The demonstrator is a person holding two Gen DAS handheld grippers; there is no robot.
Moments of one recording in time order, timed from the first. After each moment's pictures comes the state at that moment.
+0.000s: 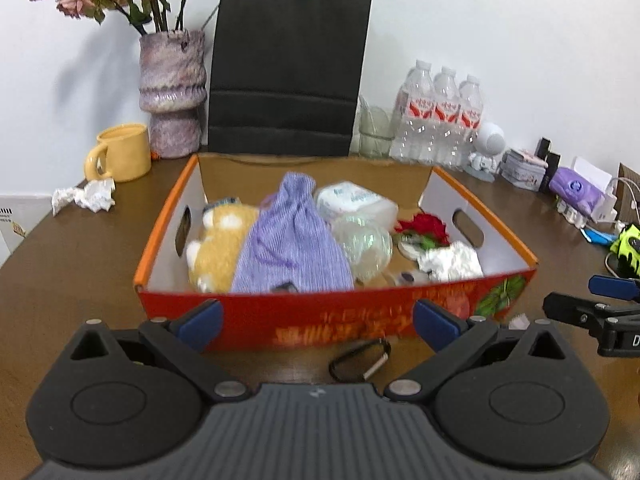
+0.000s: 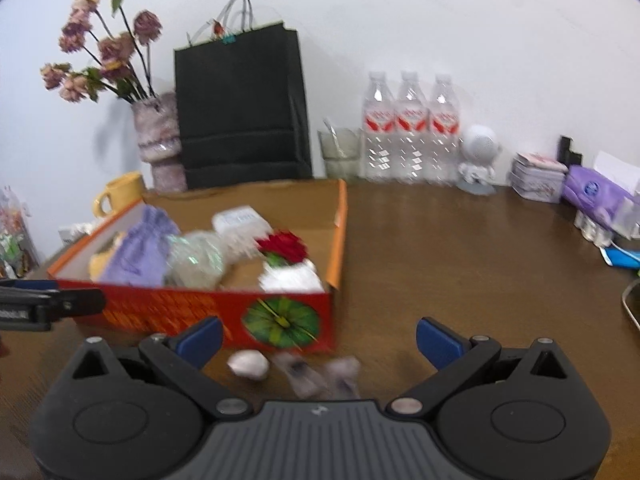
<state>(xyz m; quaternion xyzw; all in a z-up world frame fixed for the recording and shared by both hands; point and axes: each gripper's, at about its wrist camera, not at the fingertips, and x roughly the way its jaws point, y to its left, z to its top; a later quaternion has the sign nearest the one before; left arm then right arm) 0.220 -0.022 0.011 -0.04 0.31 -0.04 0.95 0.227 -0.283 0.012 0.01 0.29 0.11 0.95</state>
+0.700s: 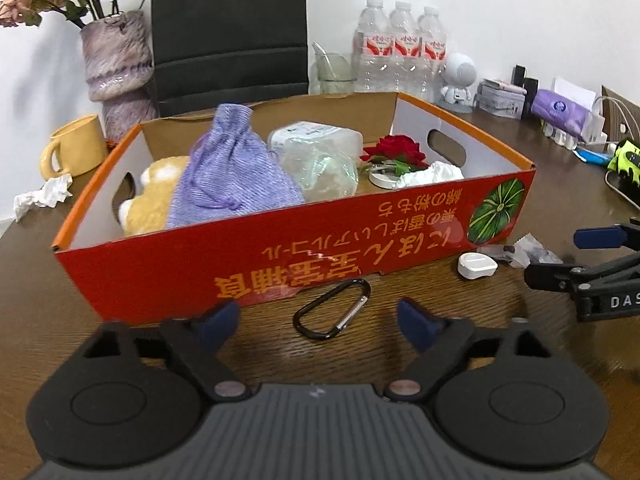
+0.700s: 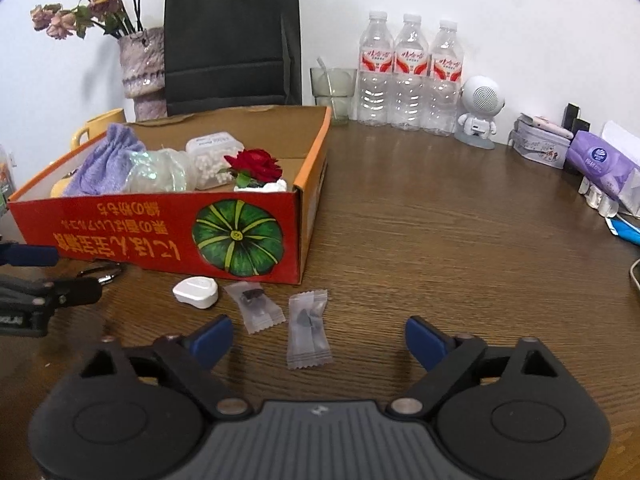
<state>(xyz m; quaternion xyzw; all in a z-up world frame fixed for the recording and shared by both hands) 0.234 -0.058 -0.038 0.04 0.34 -0.07 0.94 0.246 -0.287 -0.038 -0.03 0.34 0.11 0.93</state>
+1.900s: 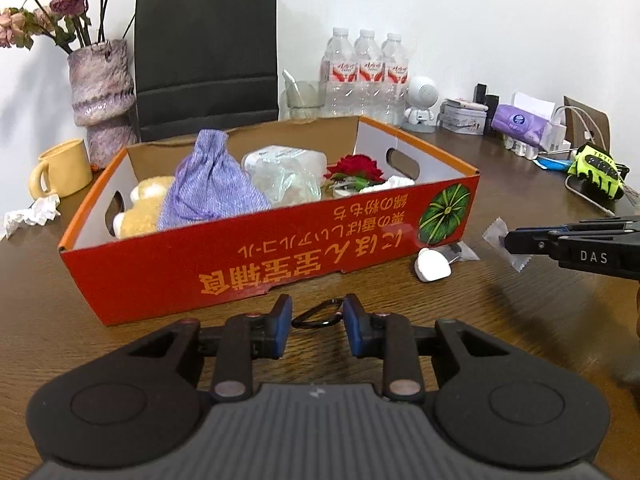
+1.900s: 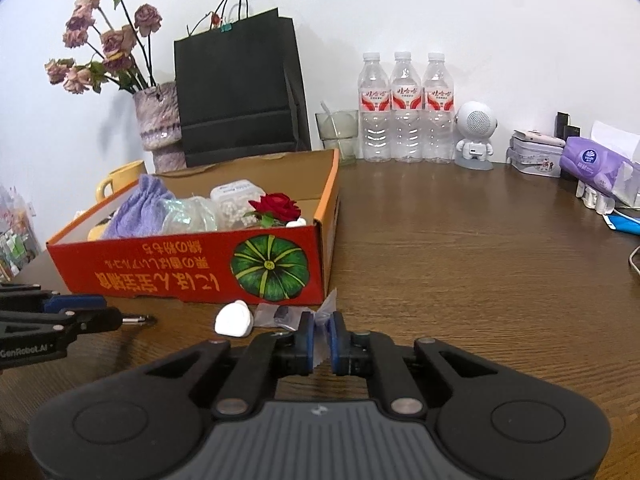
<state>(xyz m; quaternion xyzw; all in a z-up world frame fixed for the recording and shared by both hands) 0.194 -0.056 -0.026 0.04 0.29 -0.12 0.95 0.209 -0.297 -0.023 0.03 0.28 0.13 0.95</state>
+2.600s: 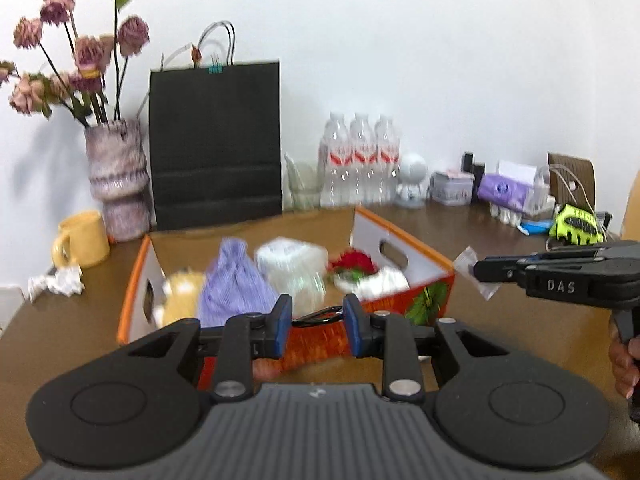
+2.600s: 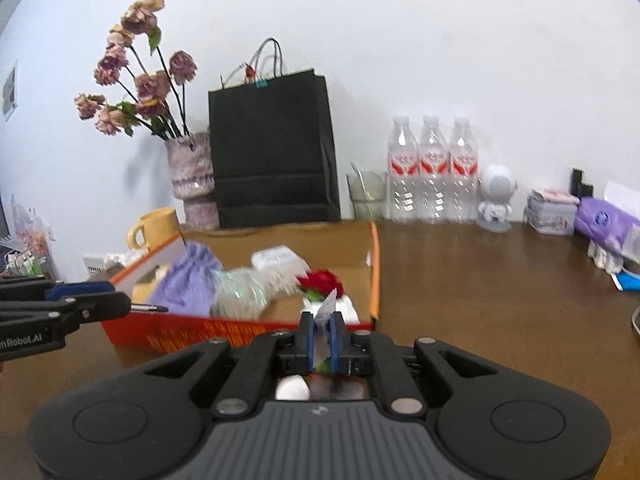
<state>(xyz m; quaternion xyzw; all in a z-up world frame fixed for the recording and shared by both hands) 0.174 -0.041 0.043 0.03 0.20 -0.13 0.97 0.202 -0.269 0.038 0.02 0.22 0.15 0.96</state>
